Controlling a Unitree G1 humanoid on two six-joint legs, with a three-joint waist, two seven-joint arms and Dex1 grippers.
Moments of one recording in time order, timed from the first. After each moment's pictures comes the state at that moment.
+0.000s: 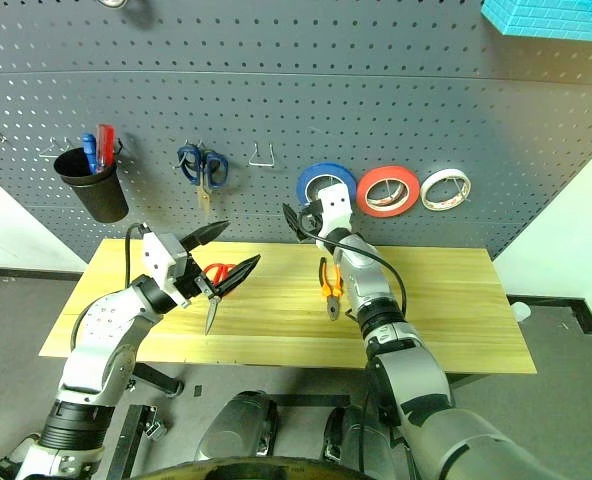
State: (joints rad) left arm -0.07 0.37 -0.02 -0.20 -0.34 0.01 -0.72; right arm -0.72 -0.04 -0.01 0.87 0.13 -0.22 0.40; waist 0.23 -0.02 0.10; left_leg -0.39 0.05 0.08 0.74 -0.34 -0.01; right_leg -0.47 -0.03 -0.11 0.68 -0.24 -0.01
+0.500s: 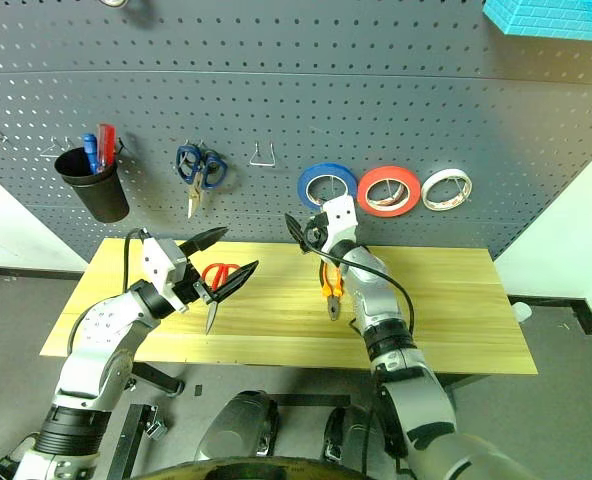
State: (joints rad) left arm -0.05 0.38 -0.02 -0.20 -0.33 0.01 -0.72; right arm -0.53 -0.05 0.01 0.53 0.13 -0.09 0.45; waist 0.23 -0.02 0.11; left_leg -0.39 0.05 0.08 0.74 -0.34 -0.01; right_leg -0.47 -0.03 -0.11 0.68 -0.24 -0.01
